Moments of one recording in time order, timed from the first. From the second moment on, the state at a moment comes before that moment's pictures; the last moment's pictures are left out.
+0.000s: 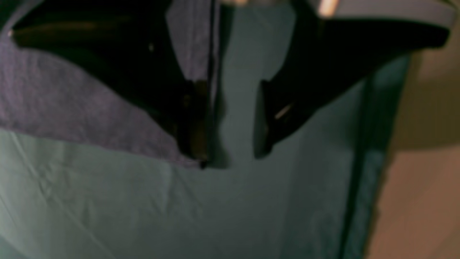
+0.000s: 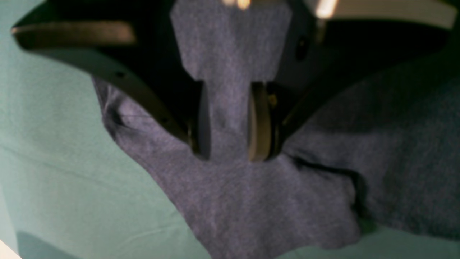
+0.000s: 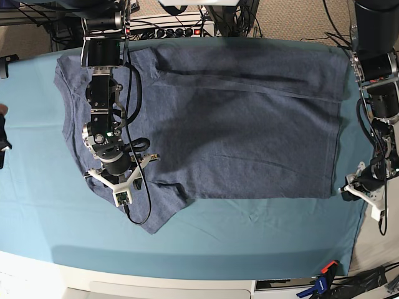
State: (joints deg) left arm -29.6 -25.7 -12.4 45.8 -30.3 -21.2 41.9; right arm 11.6 8.0 2.3 85.8 -6.4 16.2 -37.8
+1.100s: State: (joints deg) left arm -29.4 -20.8 -12.4 40.6 -34.9 -24.2 43.2; right arm 10.9 8.0 2.3 85.8 -6.4 16.2 -38.0
